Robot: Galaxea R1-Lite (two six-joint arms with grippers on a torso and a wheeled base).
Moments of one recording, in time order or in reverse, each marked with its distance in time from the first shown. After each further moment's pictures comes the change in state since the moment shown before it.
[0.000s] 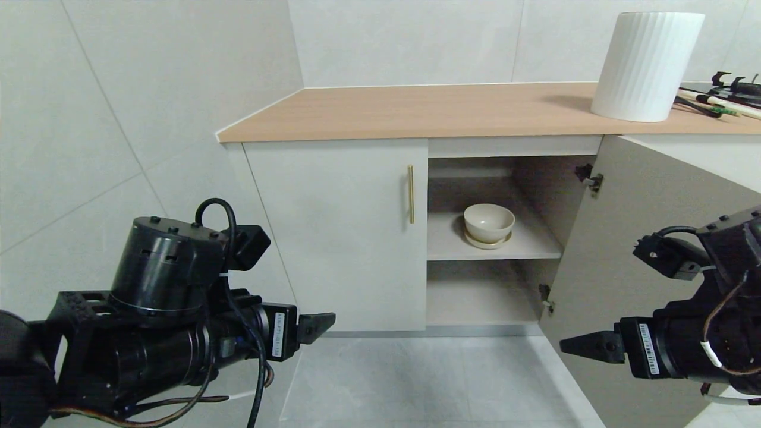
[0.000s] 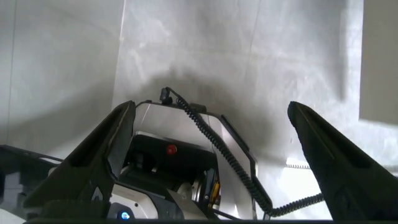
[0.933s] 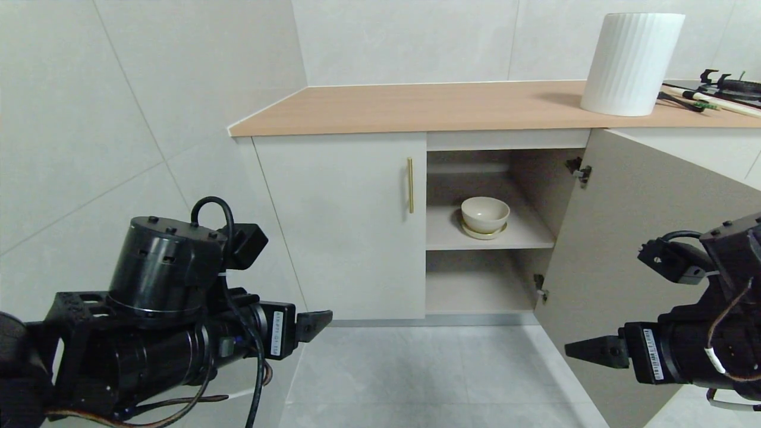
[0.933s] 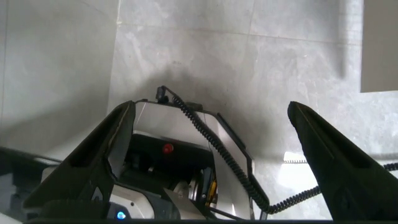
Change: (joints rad) left arm -0.006 -0.006 0.000 -0.001 0.040 0.000; right arm 0.000 -0.011 0.019 0.000 -0.032 0.000
